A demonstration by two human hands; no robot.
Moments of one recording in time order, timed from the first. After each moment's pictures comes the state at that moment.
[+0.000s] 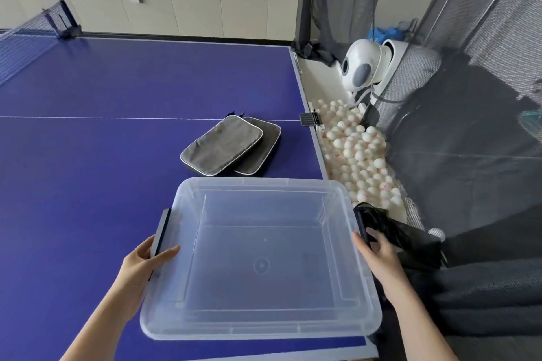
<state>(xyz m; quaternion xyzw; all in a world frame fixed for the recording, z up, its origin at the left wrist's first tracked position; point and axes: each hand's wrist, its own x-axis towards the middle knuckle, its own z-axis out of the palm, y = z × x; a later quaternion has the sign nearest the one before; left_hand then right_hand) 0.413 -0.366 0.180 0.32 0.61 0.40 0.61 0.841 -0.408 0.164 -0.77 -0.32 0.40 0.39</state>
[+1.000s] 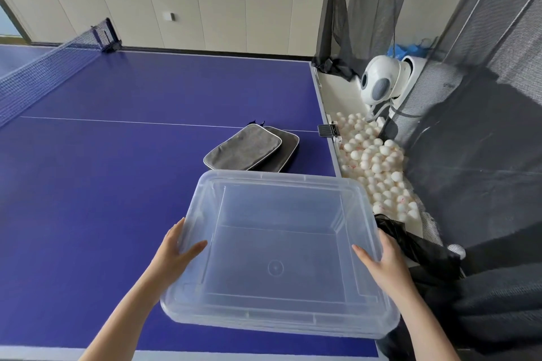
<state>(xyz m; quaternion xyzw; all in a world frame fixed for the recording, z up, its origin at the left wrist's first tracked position) 0.421 -0.376 0.197 0.52 0.64 0.32 0.46 0.822 -0.412 0.185 -0.75 -0.50 0.29 0.32</state>
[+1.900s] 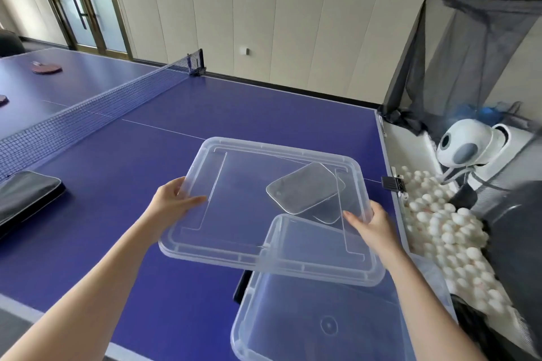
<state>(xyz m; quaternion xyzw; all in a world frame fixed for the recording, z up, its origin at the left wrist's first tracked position) 0.283 -0.308 0.280 0.44 0.68 0.46 0.37 0.674 -0.260 0.267 -0.68 -0.57 0.31 0.34</state>
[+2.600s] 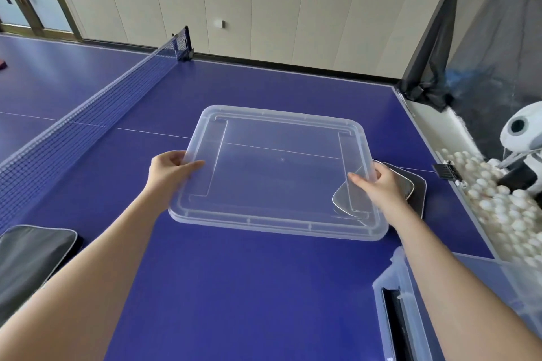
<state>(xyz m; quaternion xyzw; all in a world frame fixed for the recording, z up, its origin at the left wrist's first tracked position) 0.016 -0.119 0.263 0.41 0.67 0.48 0.38 0.416 -0.114 0.258 -0.72 -0.48 0.32 0.38</state>
